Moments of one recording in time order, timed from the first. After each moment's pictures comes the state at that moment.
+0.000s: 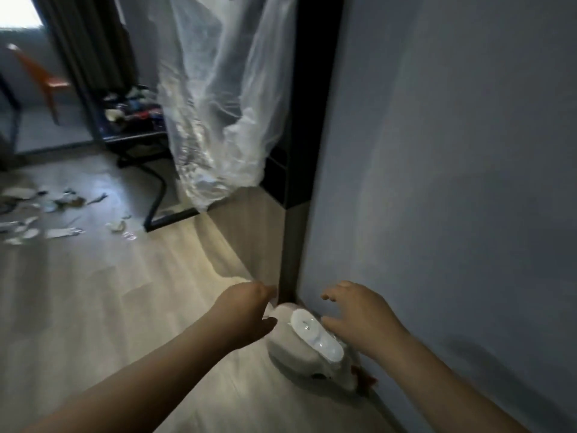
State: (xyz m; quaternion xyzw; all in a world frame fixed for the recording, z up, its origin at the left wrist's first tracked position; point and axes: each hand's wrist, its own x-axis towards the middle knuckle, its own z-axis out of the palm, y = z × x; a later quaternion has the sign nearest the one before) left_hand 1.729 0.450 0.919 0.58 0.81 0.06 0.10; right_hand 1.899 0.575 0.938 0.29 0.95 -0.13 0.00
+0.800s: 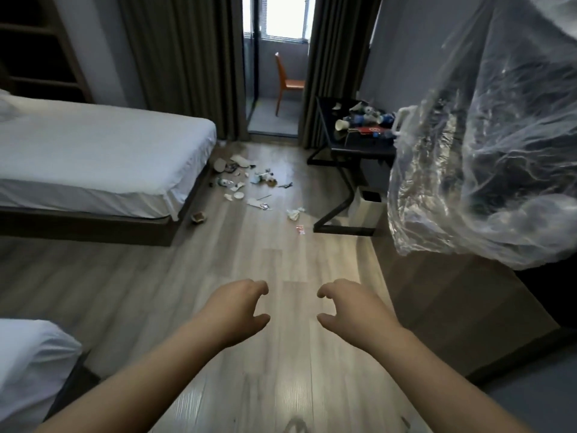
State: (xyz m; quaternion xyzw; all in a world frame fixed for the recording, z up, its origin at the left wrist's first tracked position) left_hand 1.384 0.078 0.899 0.24 0.96 0.12 0.10; right_hand 1.437 0.292 0.917 -0.01 0.99 -0.12 0.07
